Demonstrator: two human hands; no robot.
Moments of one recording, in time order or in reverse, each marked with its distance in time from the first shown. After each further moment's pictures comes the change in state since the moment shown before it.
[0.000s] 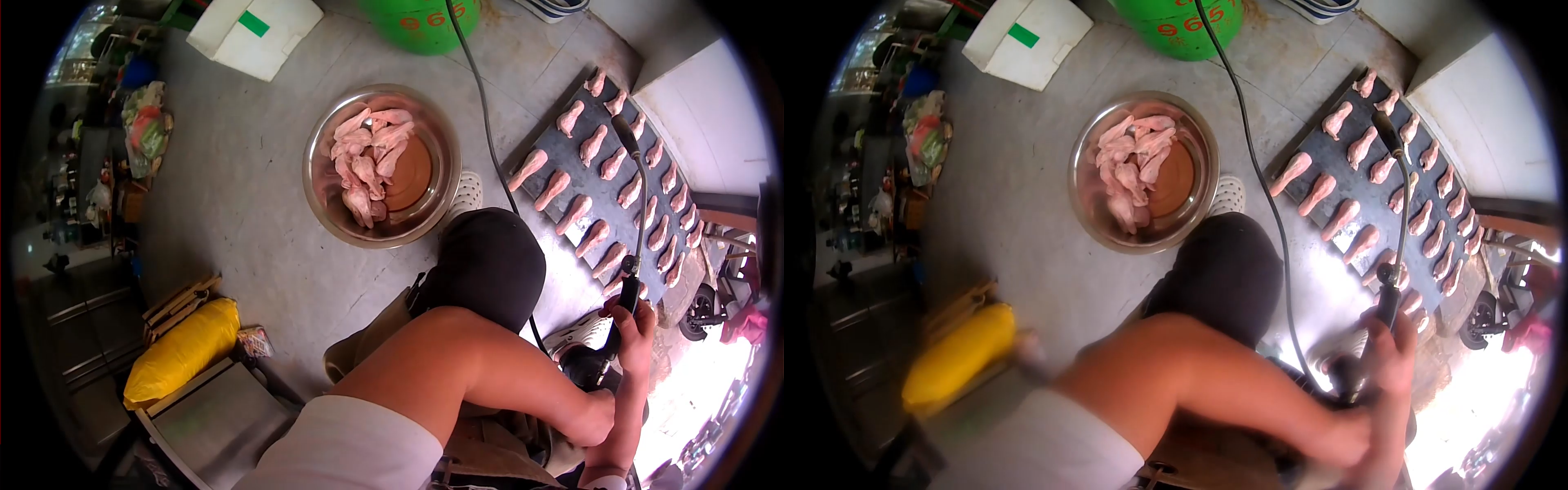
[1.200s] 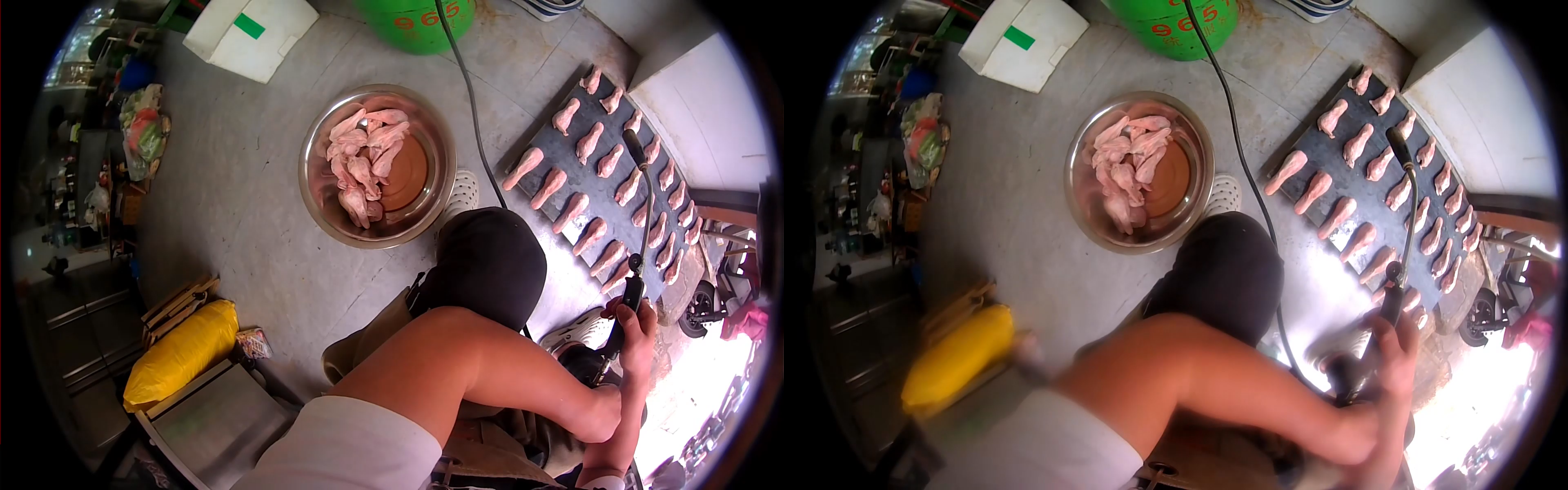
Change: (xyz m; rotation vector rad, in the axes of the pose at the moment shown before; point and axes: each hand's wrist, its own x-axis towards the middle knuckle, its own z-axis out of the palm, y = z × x) left_hand 0.081 -0.012 0.107 -0.352 0.419 -0.162; right_hand -0.002 0.006 -0.019 -0.008 -0.040 0.000
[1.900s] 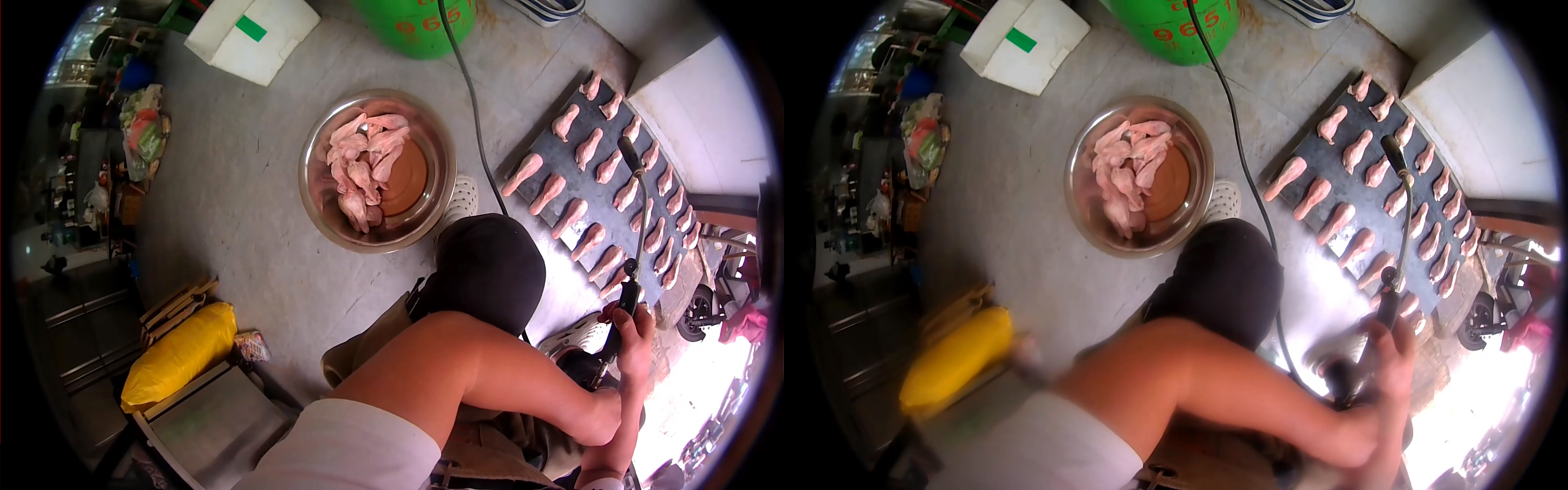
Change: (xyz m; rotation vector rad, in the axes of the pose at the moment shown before) left_hand 0.000 0.003 -0.022 -0.007 0.001 0.046; right_hand 0.001 -0.007 0.005 0.013 0.015 0.025
